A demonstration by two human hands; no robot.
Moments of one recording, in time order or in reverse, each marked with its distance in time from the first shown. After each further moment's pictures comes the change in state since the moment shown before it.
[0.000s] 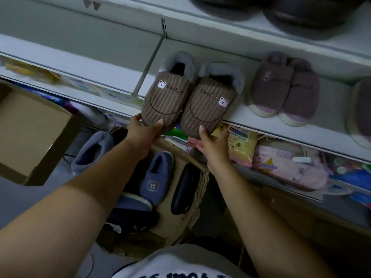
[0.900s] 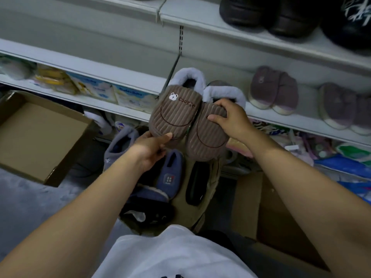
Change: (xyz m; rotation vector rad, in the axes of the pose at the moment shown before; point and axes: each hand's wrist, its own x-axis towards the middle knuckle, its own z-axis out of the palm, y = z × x) left_hand -0.102 -0.010 -0.137 -0.180 -0.374 -0.158; right_hand -0.115 -0.083 0.010 -0.778 -0.134 -0.630
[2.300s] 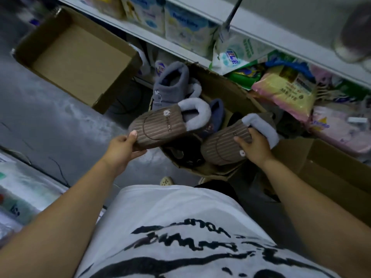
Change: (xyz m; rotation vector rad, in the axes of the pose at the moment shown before) left_hand -0.134 -0.112 -0.235 0.164 0.475 -0.002; right_hand -0.166 0.063 0.178 0.052 -0.236 0.273
